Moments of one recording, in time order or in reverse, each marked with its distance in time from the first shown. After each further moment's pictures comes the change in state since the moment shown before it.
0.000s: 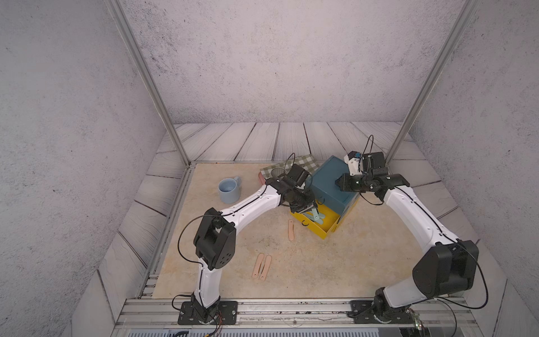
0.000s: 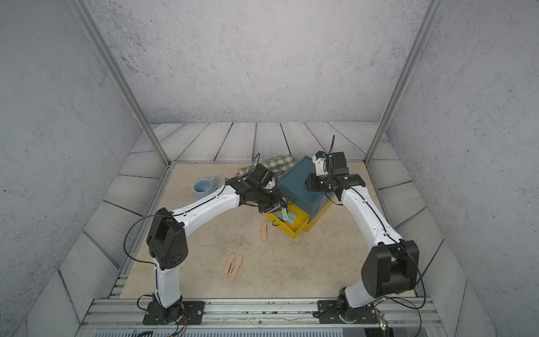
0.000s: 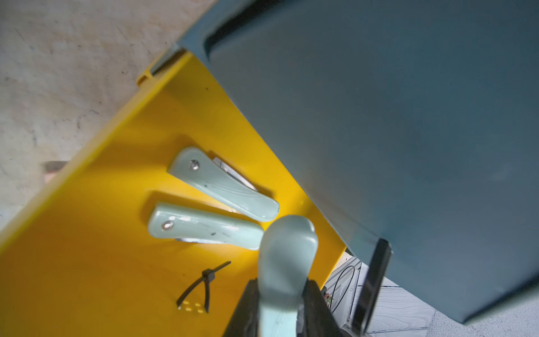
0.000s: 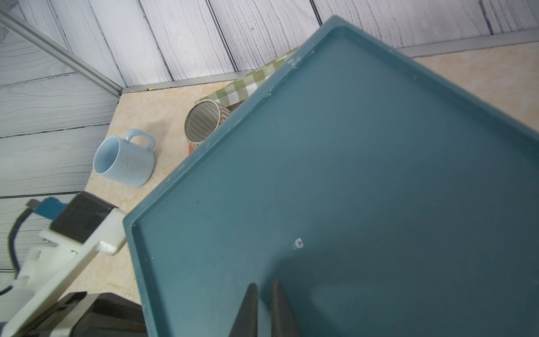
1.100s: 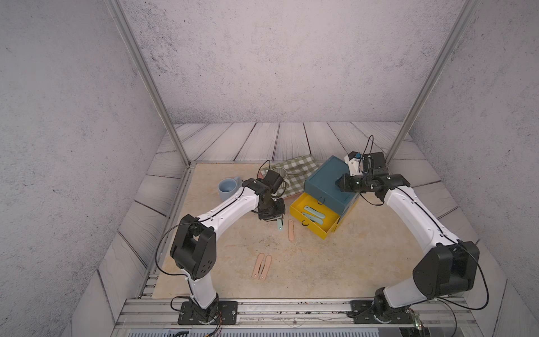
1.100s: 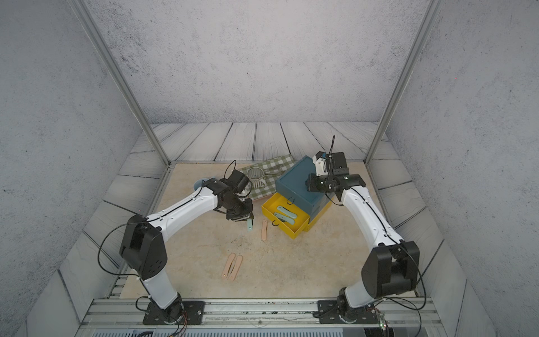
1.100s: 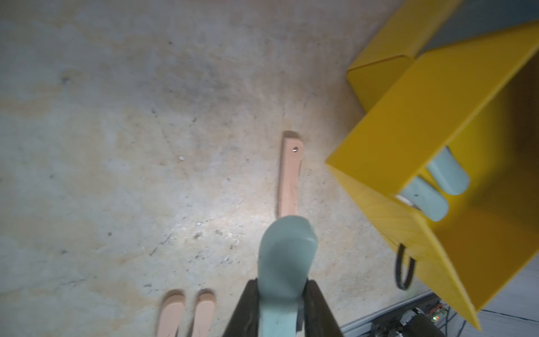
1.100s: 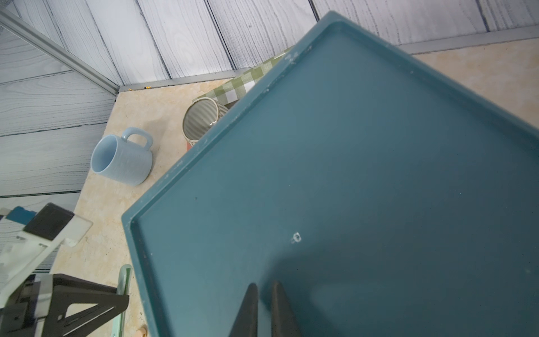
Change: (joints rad) left arm 0.130 -0.193 -0.218 -0.262 -0.146 0.286; right arm 0.000 -0.005 0.002 -0.013 0.008 0.000
